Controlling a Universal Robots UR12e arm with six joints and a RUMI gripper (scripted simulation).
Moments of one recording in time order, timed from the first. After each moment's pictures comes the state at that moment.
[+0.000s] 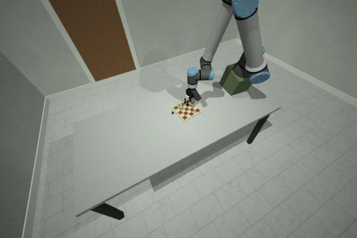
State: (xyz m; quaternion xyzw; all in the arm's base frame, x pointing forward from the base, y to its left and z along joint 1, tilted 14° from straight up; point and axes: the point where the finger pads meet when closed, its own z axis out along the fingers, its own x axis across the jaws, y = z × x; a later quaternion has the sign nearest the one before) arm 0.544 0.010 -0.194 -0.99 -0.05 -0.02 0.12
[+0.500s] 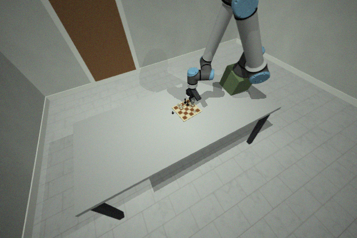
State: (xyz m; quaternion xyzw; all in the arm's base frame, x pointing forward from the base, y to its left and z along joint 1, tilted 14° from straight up) arm 0.544 0.010 -0.195 -0.99 -0.05 -0.02 0.12
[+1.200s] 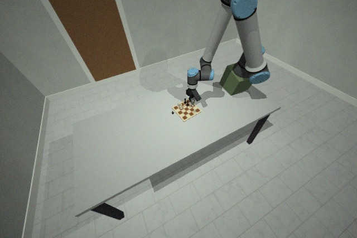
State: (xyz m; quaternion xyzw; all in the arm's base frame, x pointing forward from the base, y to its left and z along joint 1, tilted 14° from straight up) arm 0.544 0.011 -0.198 -0.99 -0.05 -0.02 0.12
